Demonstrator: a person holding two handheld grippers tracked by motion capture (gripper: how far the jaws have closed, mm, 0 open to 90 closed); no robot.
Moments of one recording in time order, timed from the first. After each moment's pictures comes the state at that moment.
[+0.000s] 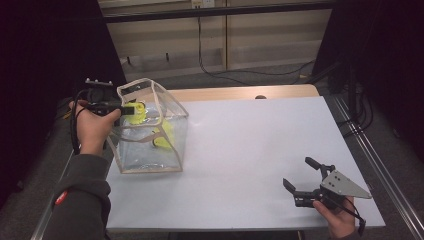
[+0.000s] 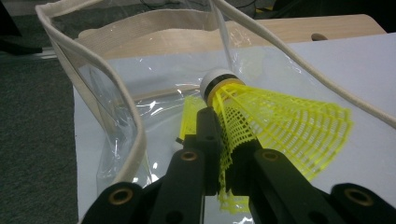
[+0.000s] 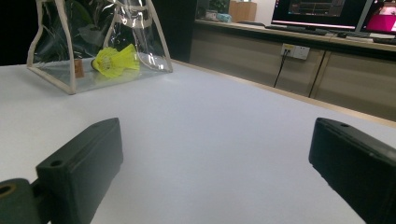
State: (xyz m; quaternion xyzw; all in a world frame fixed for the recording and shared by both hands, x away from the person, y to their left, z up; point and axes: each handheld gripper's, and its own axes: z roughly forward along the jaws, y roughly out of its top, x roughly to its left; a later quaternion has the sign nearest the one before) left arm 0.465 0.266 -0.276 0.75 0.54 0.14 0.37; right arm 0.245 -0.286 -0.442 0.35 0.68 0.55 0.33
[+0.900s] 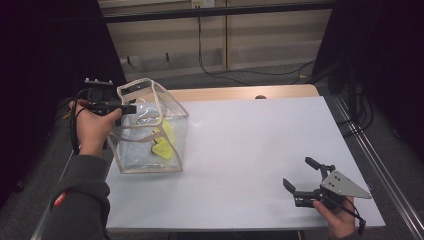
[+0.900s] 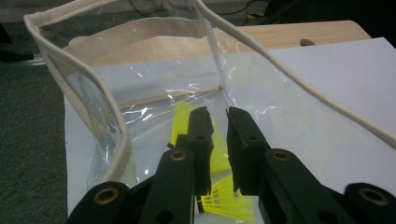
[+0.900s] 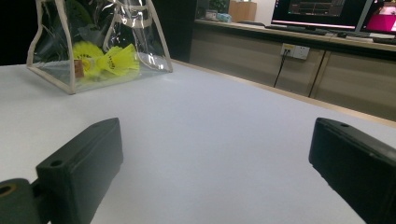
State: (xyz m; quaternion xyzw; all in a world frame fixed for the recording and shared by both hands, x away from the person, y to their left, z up) left arm 0.461 0.262 -0.272 0.75 0.53 0.14 0.38; right arm 0.245 -0.286 -0.442 0.35 0.68 0.55 0.33
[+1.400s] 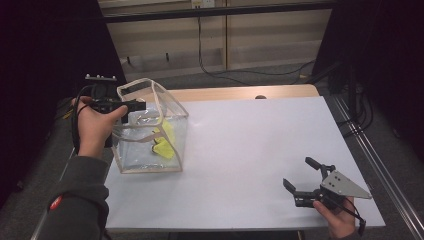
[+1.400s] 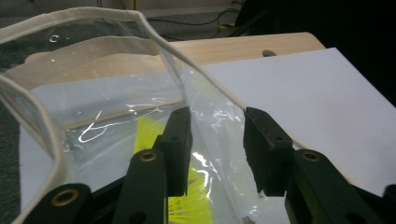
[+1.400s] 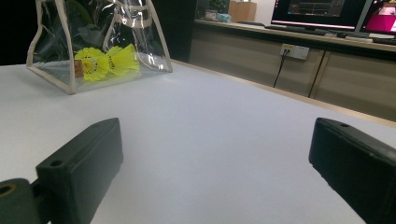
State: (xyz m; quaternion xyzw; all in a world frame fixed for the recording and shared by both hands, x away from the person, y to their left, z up) left arm 0.454 0.244 -0.257 0.75 0.50 0.11 0.42; right arm 0.245 -0.286 -0.442 0.35 0.68 0.55 0.34
